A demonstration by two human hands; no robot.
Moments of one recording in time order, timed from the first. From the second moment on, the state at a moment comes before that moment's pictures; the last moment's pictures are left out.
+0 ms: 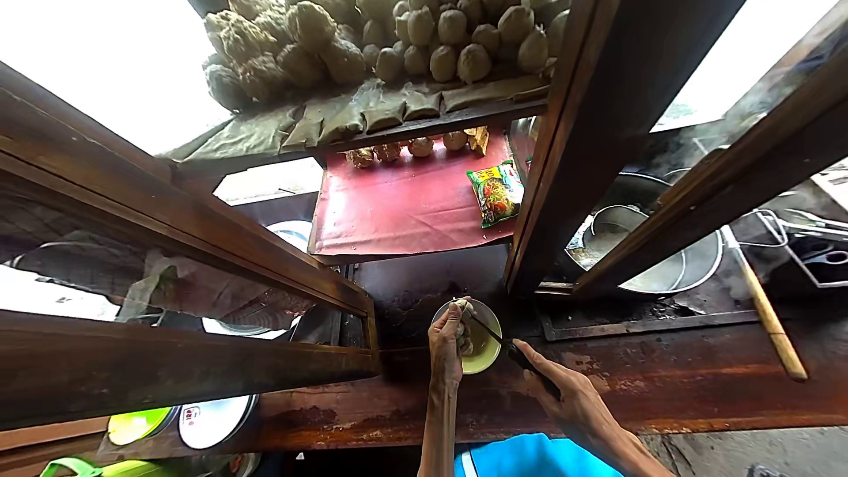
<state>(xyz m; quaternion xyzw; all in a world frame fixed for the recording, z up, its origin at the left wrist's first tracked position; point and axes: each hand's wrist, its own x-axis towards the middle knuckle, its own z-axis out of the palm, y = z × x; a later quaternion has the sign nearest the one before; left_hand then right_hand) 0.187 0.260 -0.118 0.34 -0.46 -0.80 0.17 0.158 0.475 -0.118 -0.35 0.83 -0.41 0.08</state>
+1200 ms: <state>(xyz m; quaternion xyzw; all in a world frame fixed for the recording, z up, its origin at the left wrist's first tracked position) 0.193 0.276 -0.139 0.32 -0.19 -0.92 0.13 0.169 0.490 -0.112 -0.33 0.86 -0.39 0.09</state>
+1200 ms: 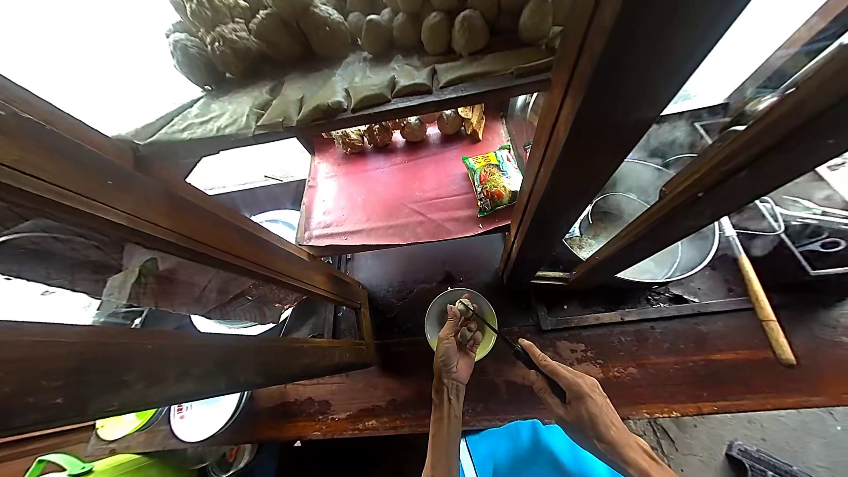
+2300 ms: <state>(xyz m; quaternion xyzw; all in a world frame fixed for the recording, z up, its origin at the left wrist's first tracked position) 0.190 0.267 -0.141 0.30 -0.35 -0.87 0.15 0.155 0.483 -0.106 -0.34 0.85 -0.40 0.10</state>
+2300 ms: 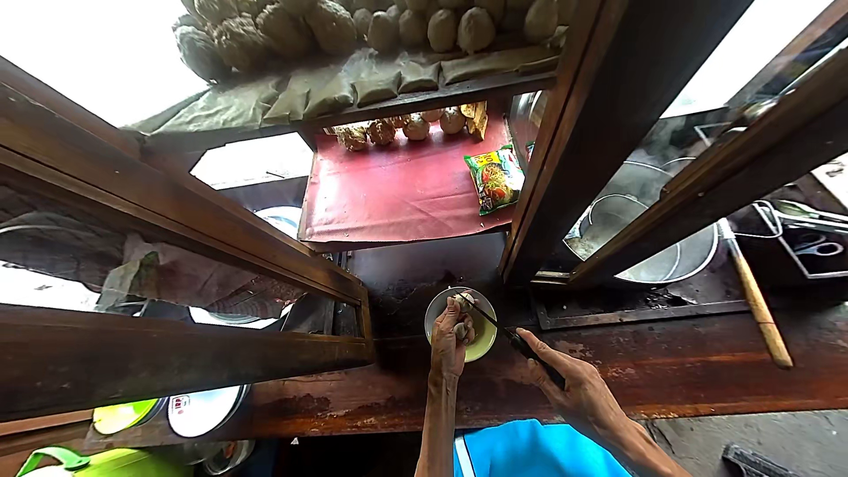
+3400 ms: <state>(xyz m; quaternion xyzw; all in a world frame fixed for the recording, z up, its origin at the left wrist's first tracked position) 0.192 0.235 -0.161 0.41 -0.77 -0.49 0.00 0.156 0.523 -0.120 -0.17 0.83 -0.48 0.23</state>
